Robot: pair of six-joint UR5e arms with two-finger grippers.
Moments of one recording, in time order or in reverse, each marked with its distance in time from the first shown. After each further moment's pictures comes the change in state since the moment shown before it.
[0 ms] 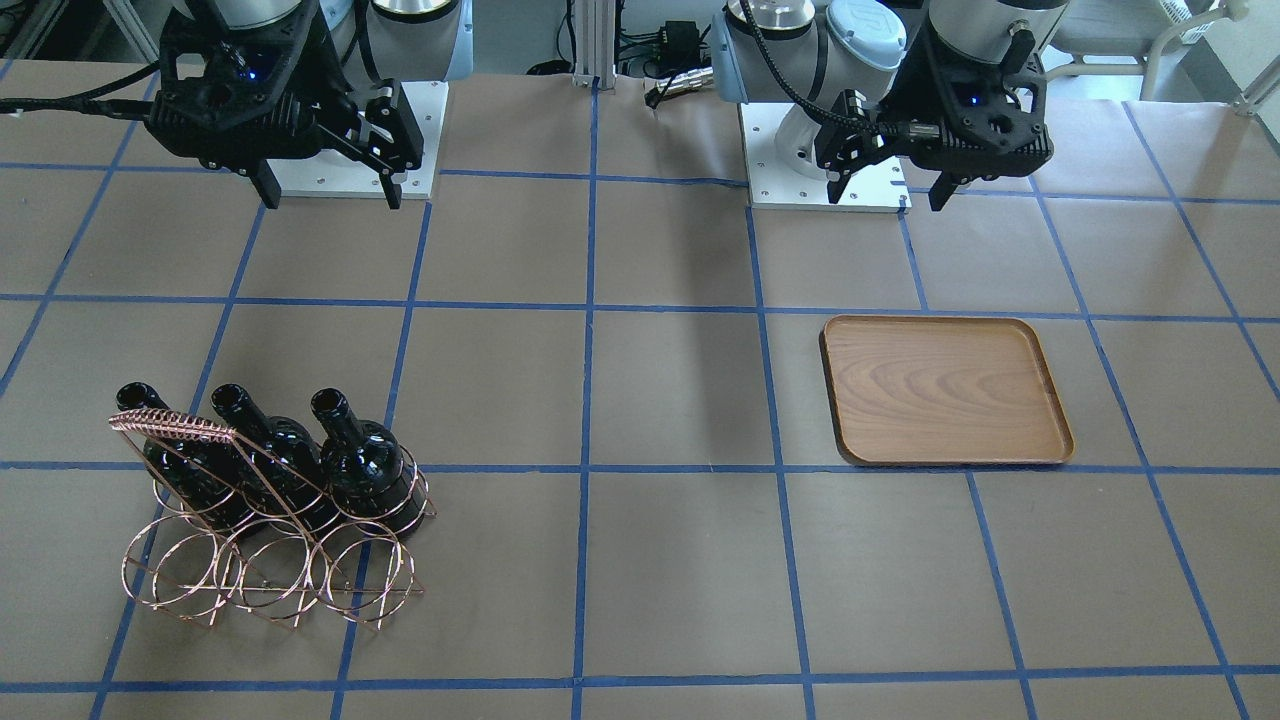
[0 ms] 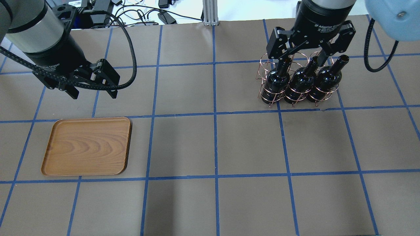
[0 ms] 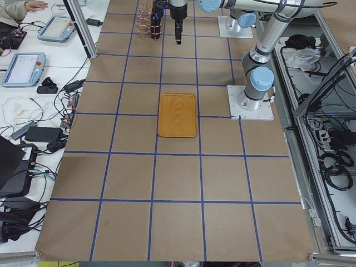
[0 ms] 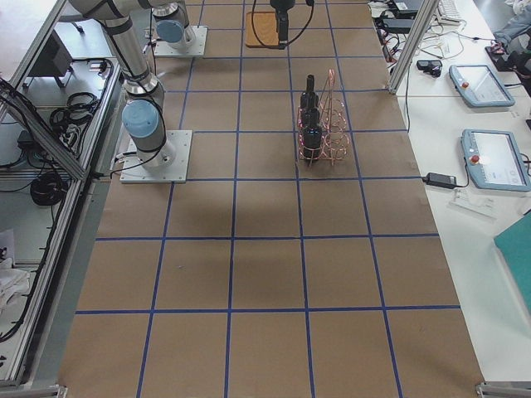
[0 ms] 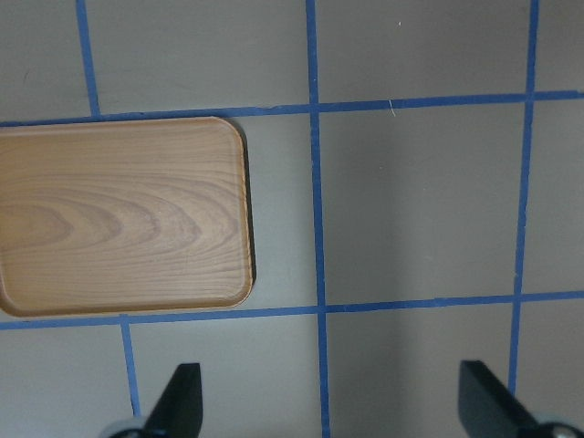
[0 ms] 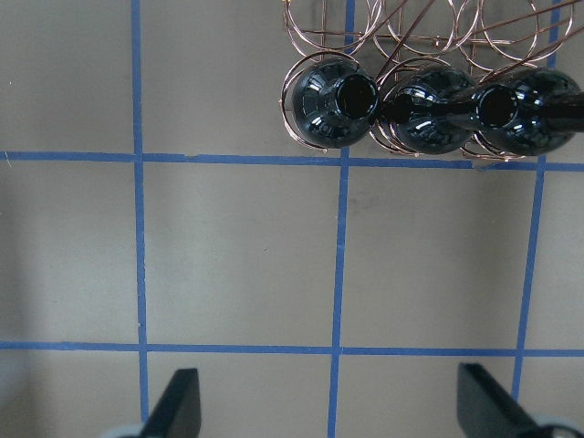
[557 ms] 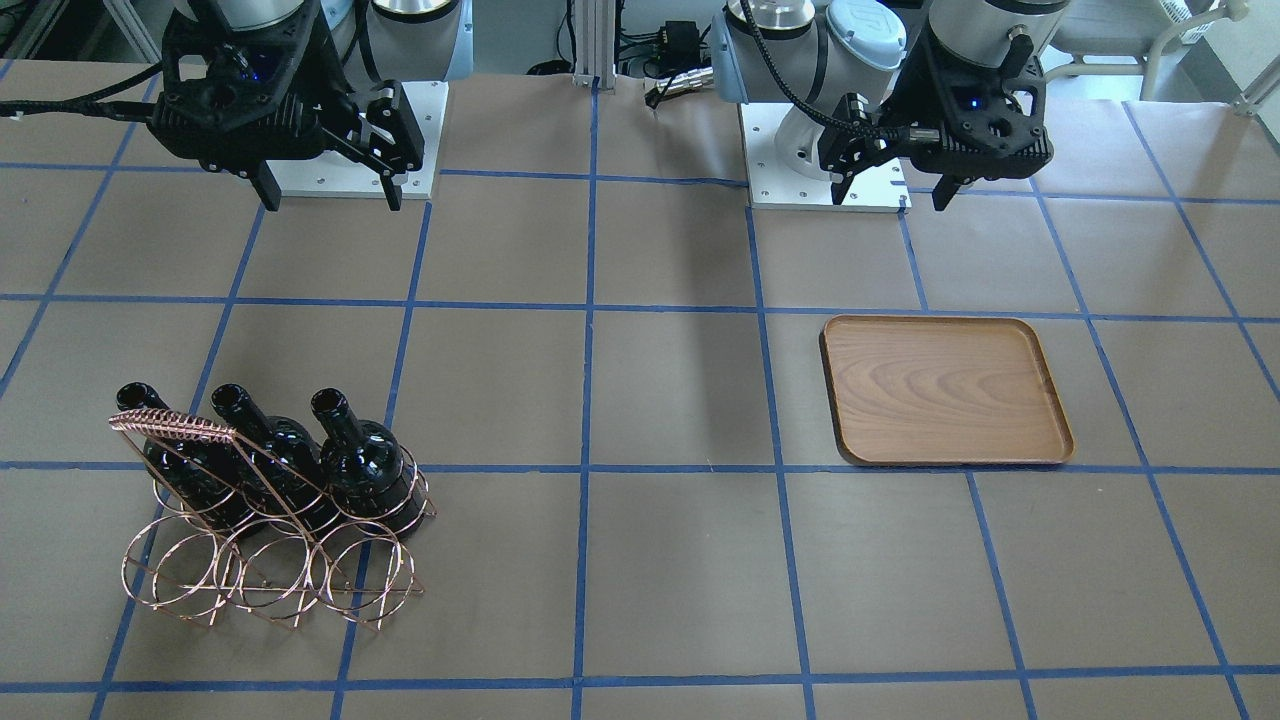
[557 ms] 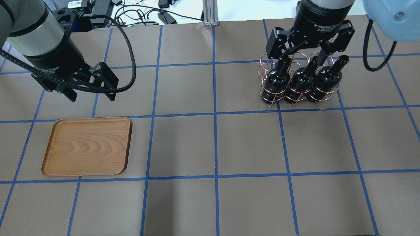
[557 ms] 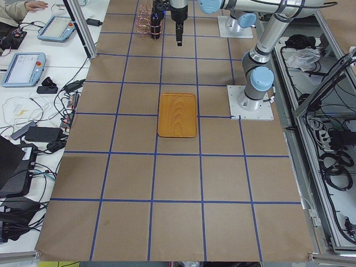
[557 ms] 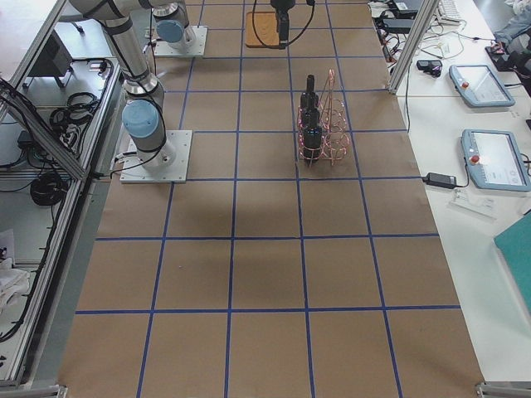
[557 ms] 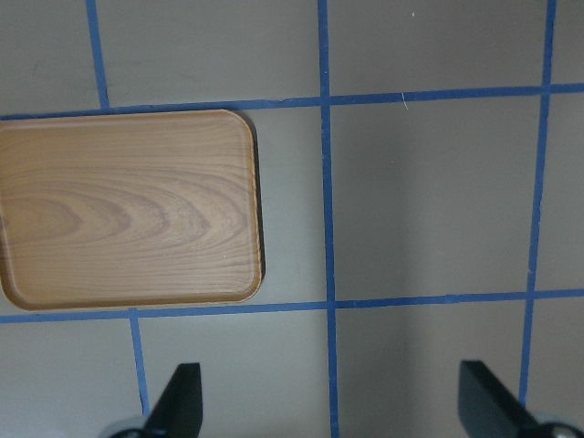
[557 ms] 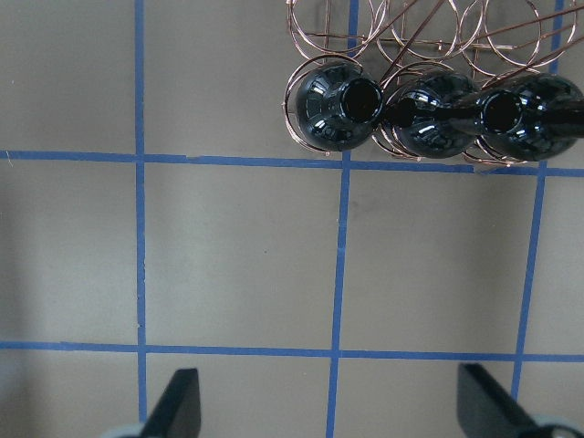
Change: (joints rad) left arm 0.002 0.004 -0.010 0.001 0.016 0.000; right arm -0.003 0.002 0.001 -0.007 -0.004 -0.015
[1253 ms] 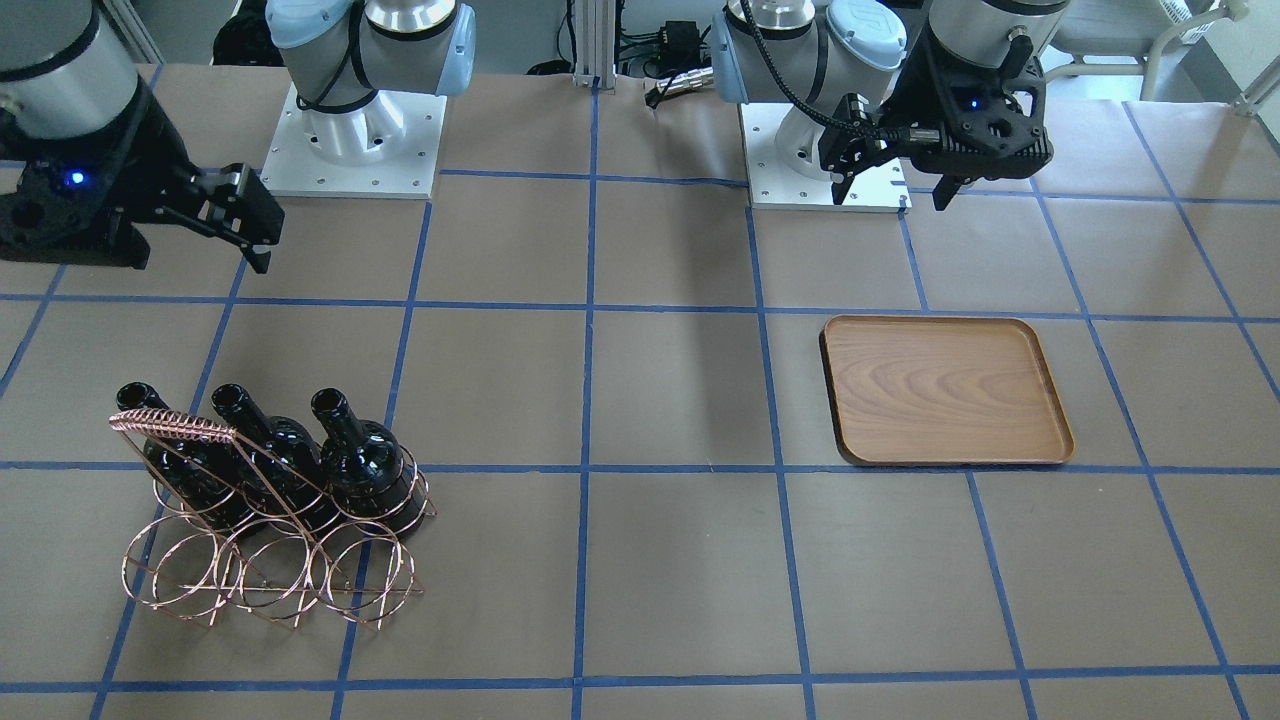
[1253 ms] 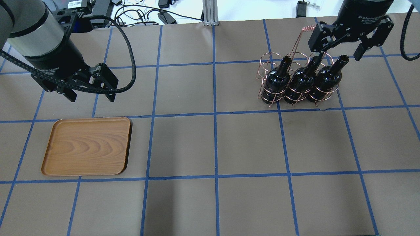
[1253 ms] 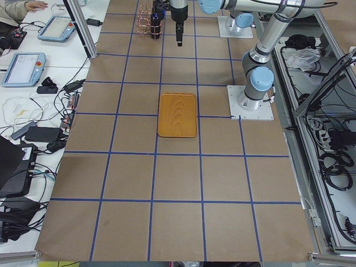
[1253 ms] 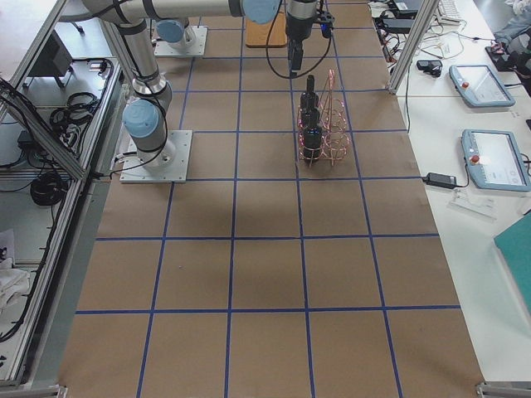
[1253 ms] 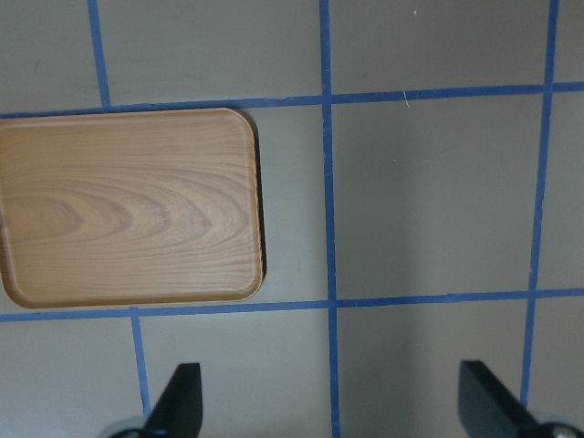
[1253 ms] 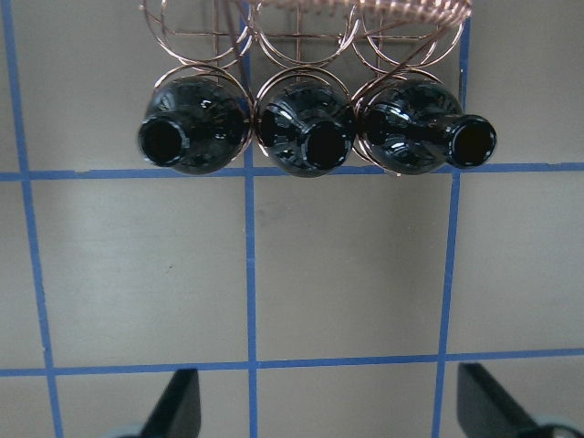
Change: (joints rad) left arm 0.000 0.002 -0.003 0.000 0.002 0.000; right arm -0.207 0.081 0.004 -0.002 -0.035 -0.171
